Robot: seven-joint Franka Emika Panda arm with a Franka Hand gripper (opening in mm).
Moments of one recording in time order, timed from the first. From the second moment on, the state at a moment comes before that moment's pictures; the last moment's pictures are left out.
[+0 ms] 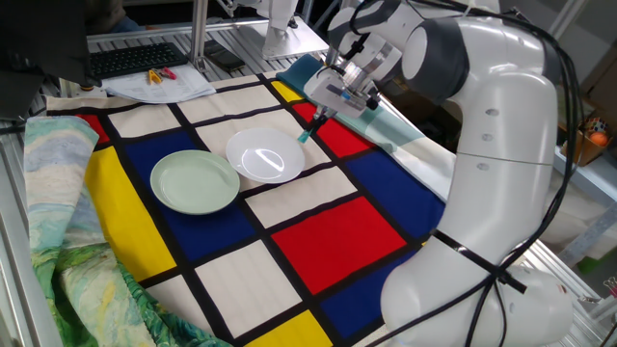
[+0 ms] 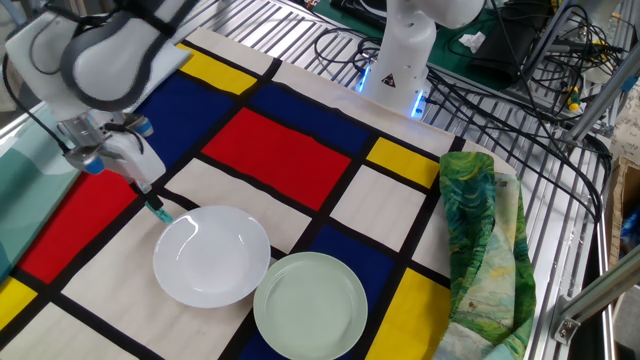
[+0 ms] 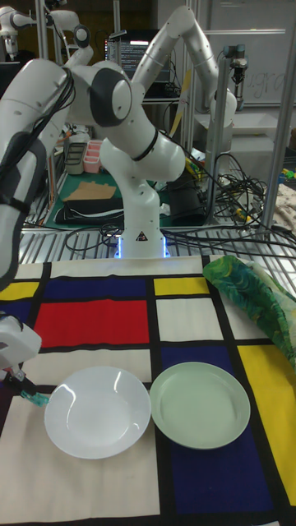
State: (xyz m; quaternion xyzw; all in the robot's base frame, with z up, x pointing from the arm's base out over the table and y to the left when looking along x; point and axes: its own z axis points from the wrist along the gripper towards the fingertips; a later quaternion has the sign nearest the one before) arm 0.598 -0.231 0.129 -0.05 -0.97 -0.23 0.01
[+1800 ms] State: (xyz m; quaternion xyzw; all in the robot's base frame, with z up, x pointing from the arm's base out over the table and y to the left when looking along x) arm 0.542 -0.143 0.189 -0.14 -0.99 -0.07 0.02
